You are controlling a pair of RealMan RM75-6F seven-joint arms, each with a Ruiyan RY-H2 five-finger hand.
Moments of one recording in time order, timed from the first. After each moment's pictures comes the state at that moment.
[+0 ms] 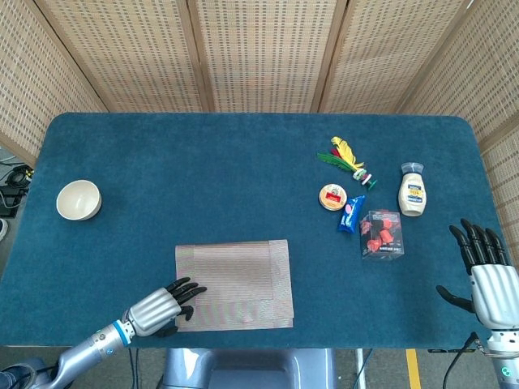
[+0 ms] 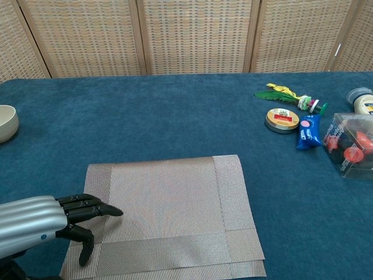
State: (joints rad) left arm -0.52 -1.51 0.26 -1.34 1.86 1.08 -0.07; right arm 0.07 -1.04 0.08 -1.72 -1.55 1.55 -0.01
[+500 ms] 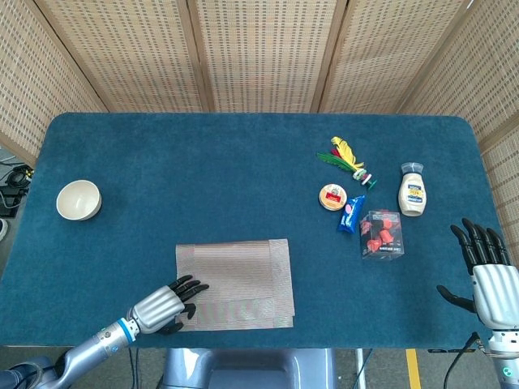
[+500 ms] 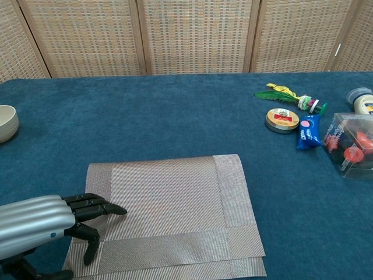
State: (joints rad) left arm -0.53 -1.53 0.25 -1.33 1.82 1.05 -0.04; right arm 0.07 -1.04 0.08 -1.72 -1.56 1.55 -0.01
